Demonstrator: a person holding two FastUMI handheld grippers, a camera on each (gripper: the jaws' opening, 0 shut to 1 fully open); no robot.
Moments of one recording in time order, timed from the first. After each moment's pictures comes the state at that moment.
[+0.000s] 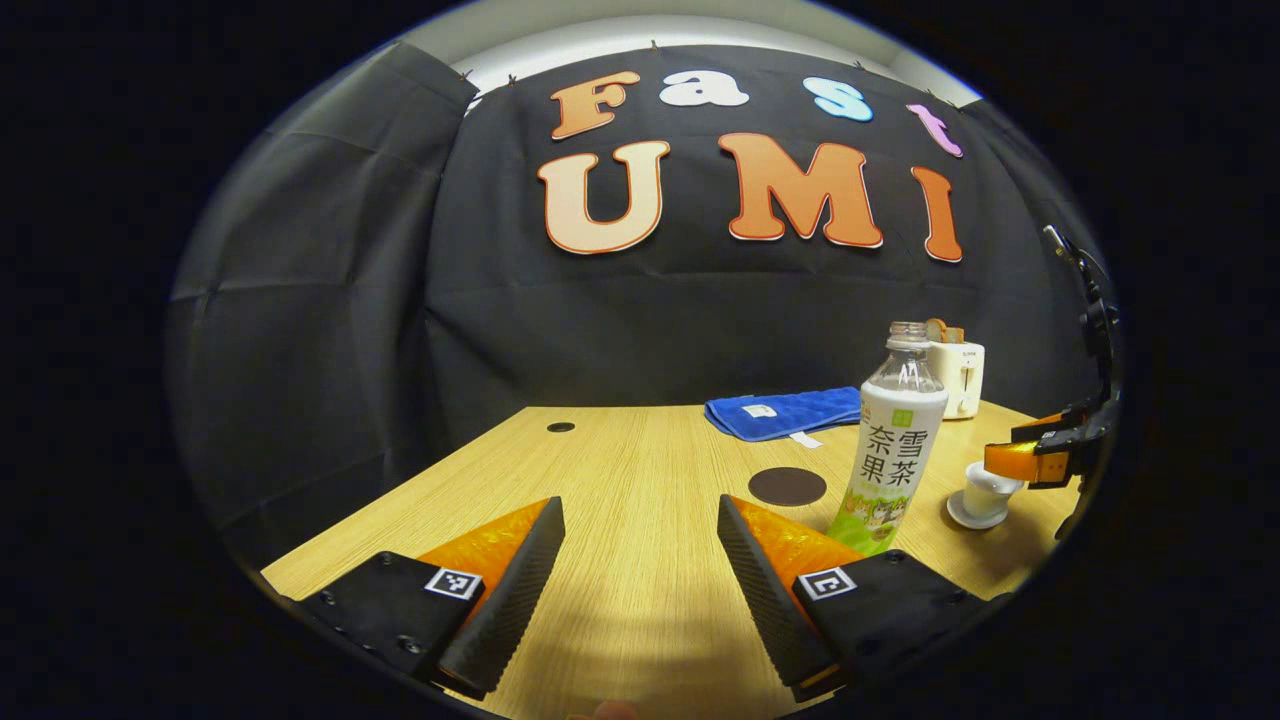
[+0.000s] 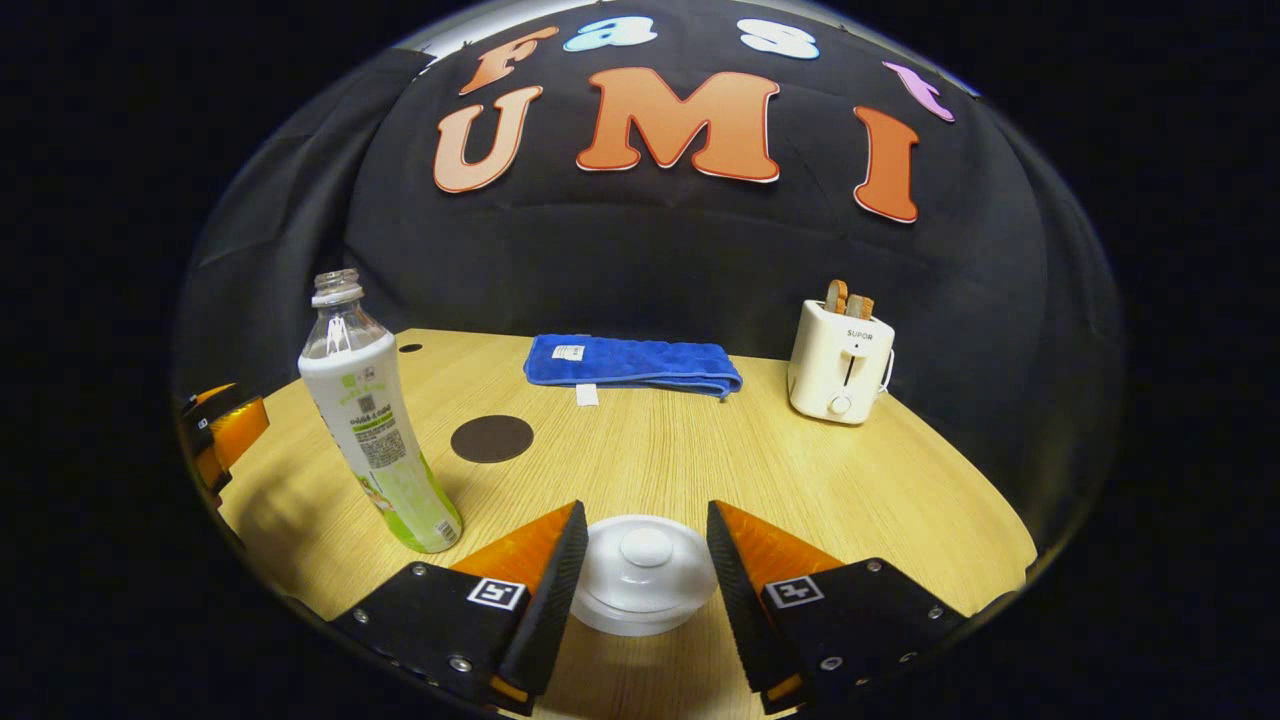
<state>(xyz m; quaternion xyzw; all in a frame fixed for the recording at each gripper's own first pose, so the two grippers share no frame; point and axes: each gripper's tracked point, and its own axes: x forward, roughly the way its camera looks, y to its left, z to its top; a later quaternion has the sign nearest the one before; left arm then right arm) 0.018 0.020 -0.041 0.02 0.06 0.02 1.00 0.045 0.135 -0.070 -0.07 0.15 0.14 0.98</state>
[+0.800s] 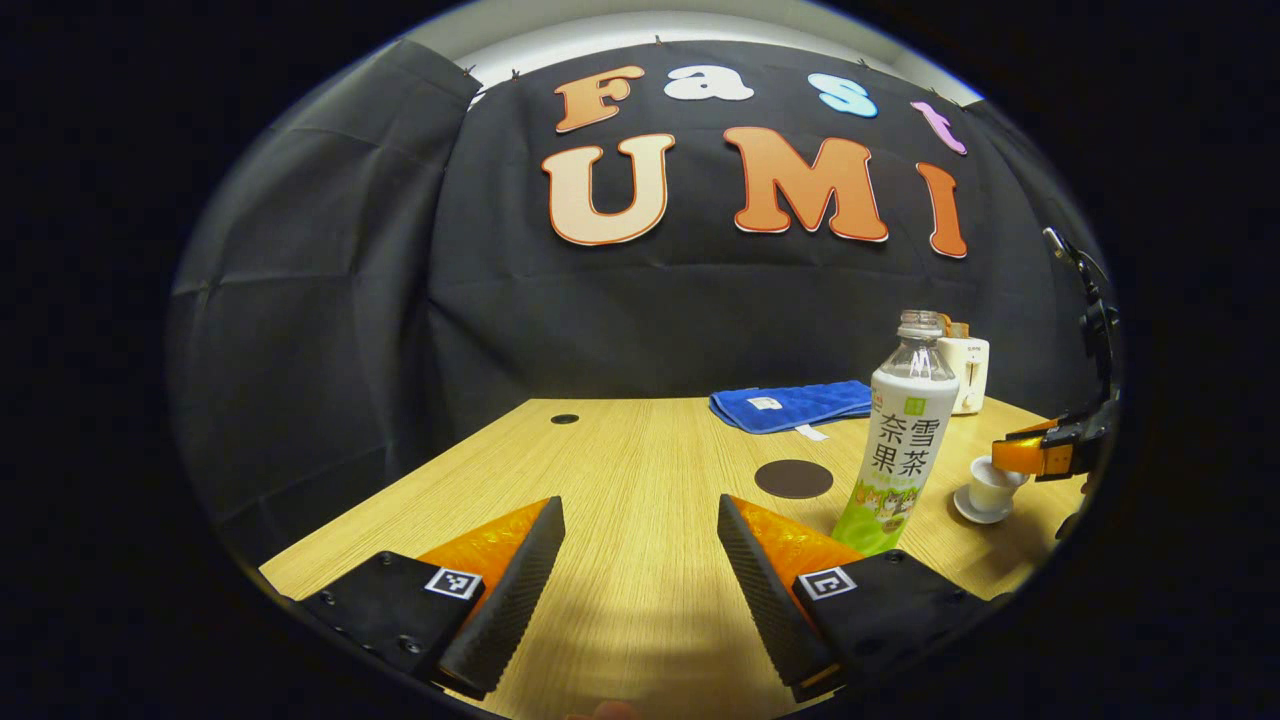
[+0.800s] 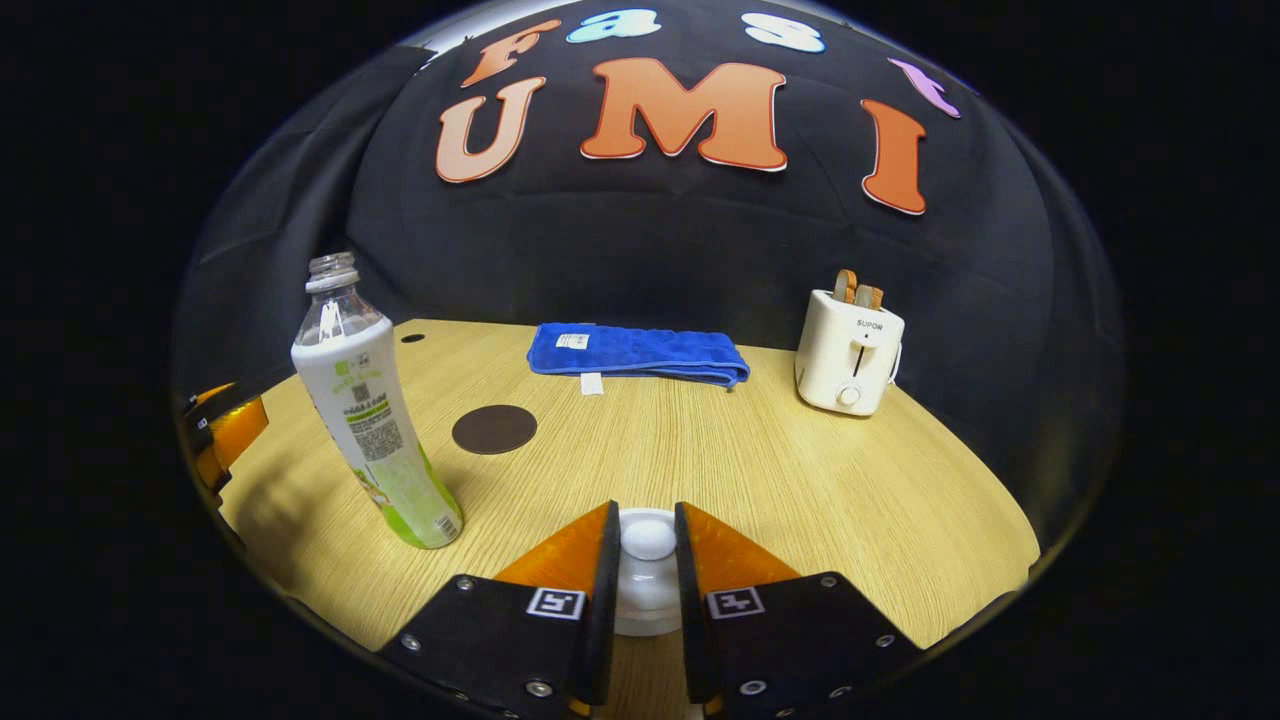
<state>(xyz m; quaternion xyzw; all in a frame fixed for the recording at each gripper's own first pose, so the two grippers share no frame) 0.018 0.025 -0.049 0.02 0.07 0.02 1.00 0.046 0.137 -0.078 -0.07 0.17 0.15 0.97</state>
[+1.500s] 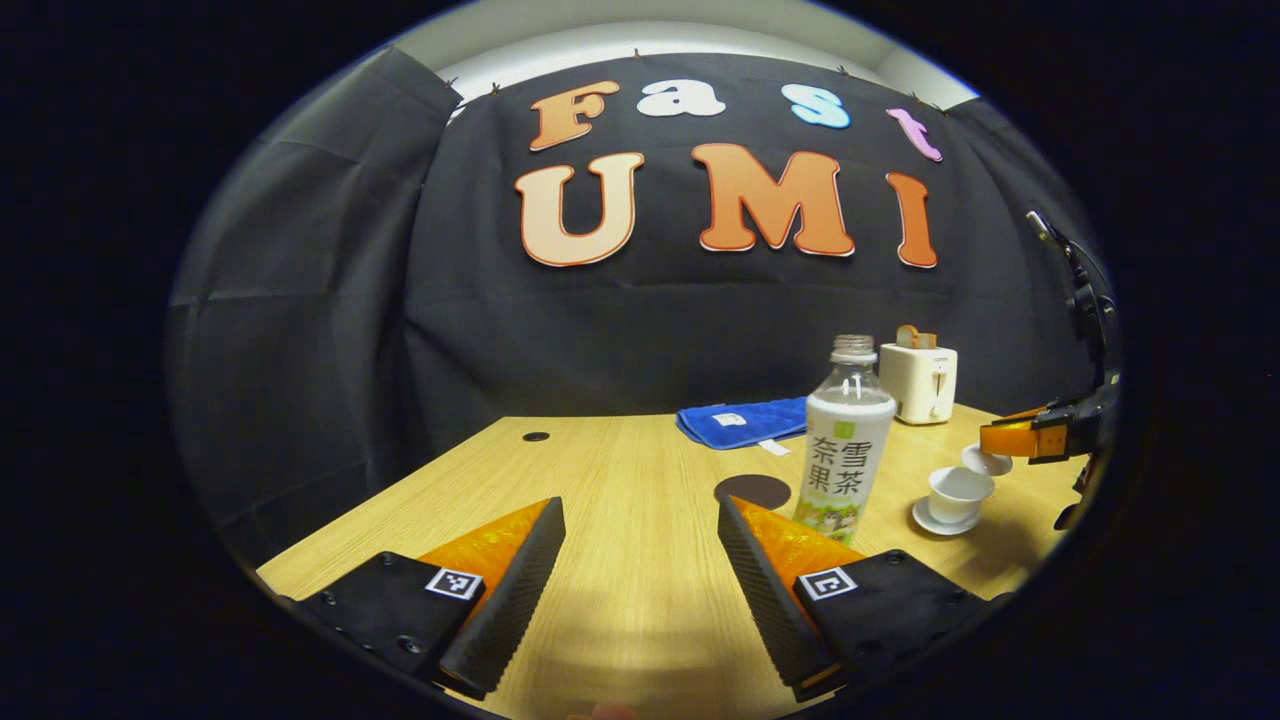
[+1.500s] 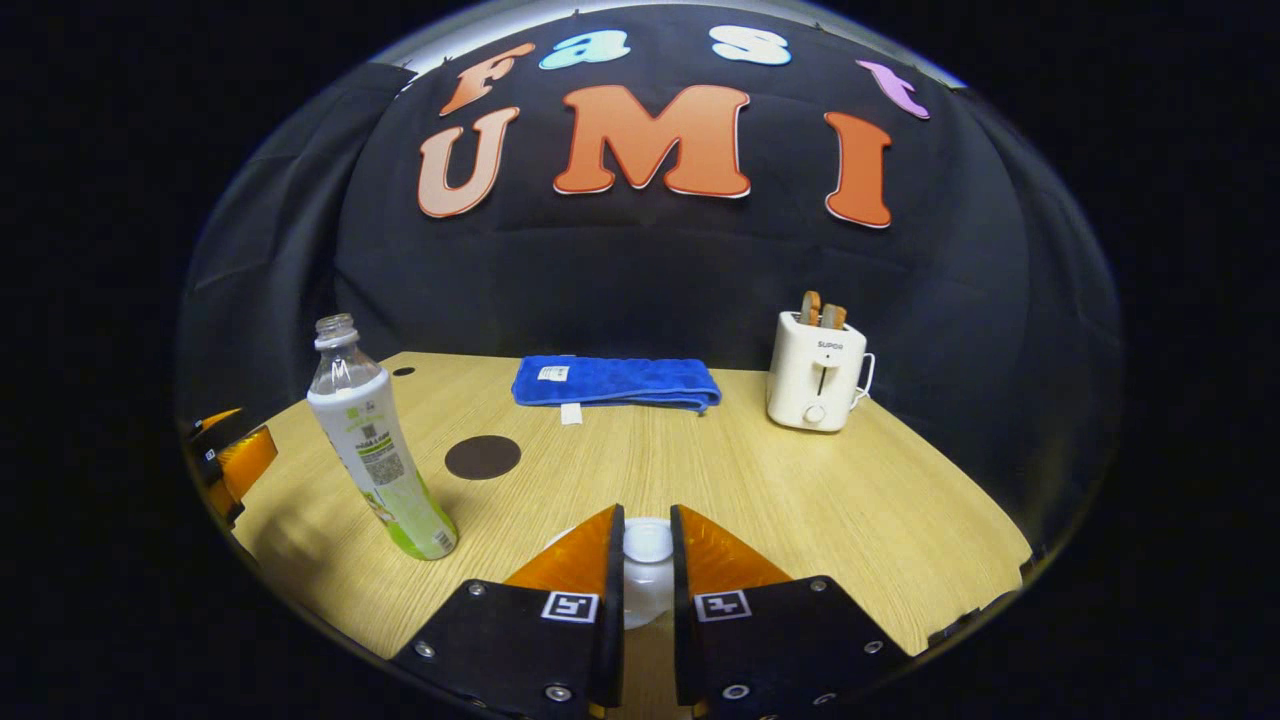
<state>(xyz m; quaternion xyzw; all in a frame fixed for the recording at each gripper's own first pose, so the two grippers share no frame) 0.003 -0.021 -0.029 0.02 0.04 -0.02 1.00 0.033 0.100 -0.045 -0.04 0.13 0.12 0.98</state>
